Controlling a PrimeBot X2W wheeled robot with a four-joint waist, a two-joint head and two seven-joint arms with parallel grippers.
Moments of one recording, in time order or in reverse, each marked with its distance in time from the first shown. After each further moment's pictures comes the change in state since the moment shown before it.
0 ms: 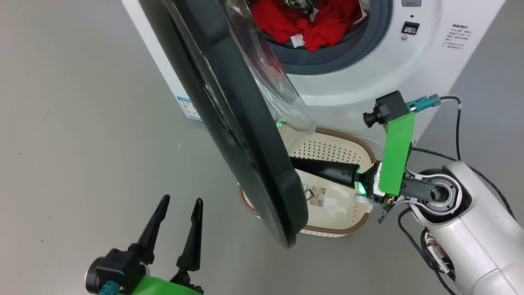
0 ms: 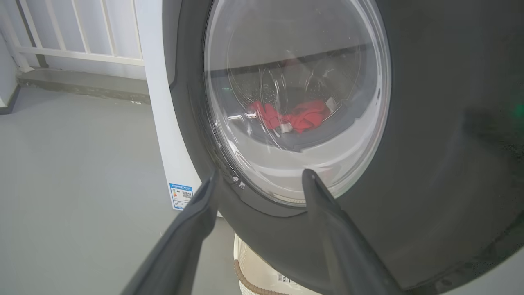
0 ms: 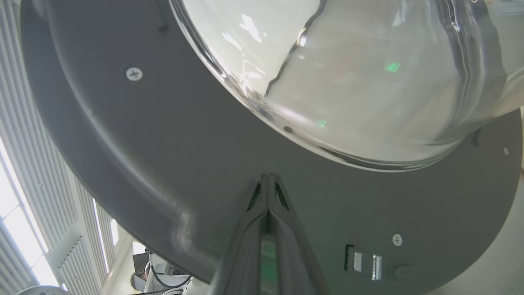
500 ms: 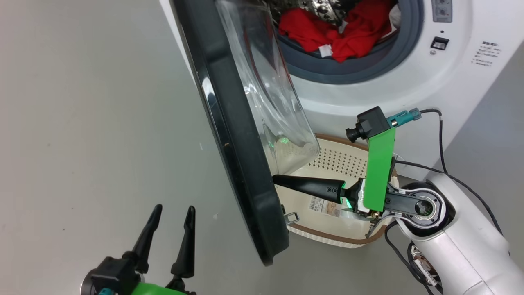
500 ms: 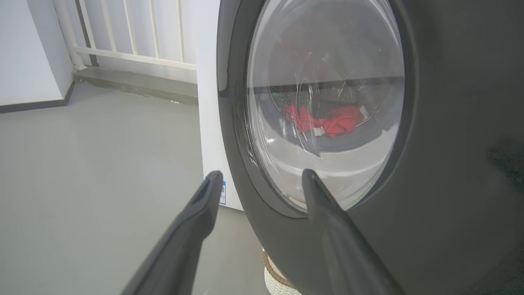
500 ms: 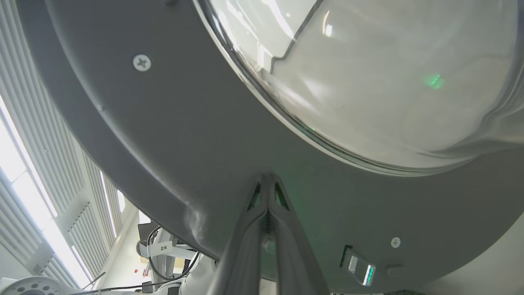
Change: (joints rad) left arm 0.035 0.001 0.016 0.003 -0.011 0.026 0.000; right arm 0.046 0.045 0.021 -0.020 -0.039 0.000 0.007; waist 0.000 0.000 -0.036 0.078
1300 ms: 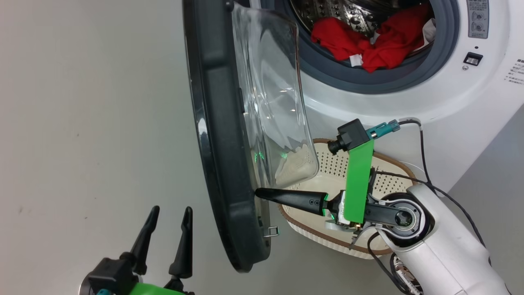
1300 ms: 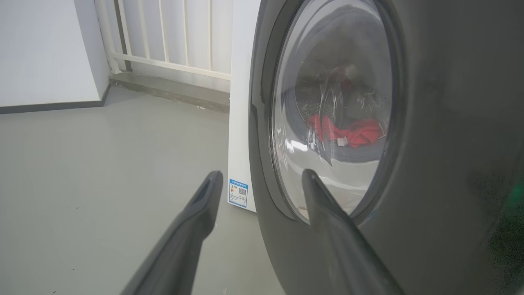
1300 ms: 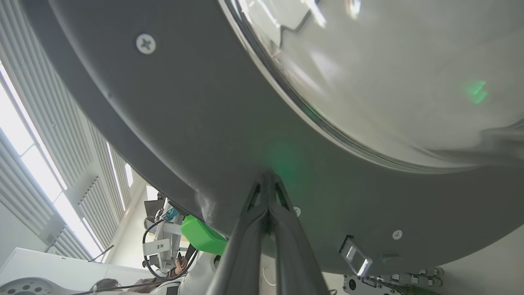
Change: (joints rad) left arm 0.004 0.000 0.006 0.002 -0.010 0.009 0.000; right arm 0.021 0.060 0.021 0.020 -0.049 0.000 -0.003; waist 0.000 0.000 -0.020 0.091
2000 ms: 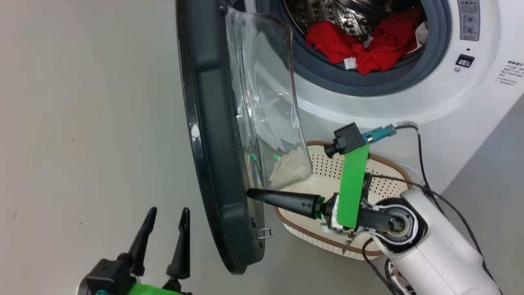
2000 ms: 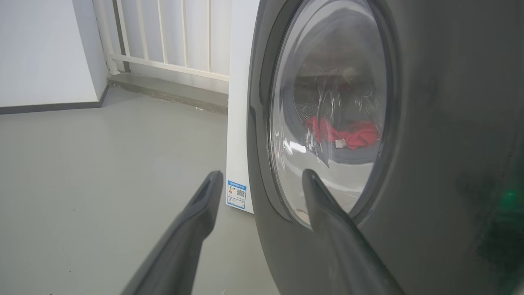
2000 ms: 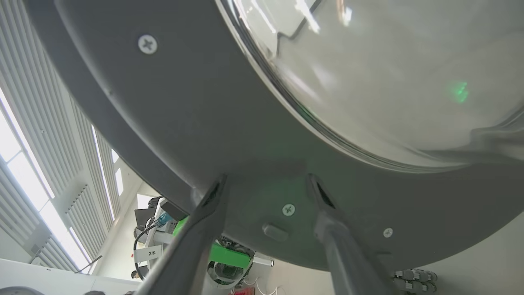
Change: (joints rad) left arm 0.005 0.000 0.010 0.001 -0.004 0.001 0.000; right arm 0.006 0.022 0.010 0.005 -0.037 0.000 -0.042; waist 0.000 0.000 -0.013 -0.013
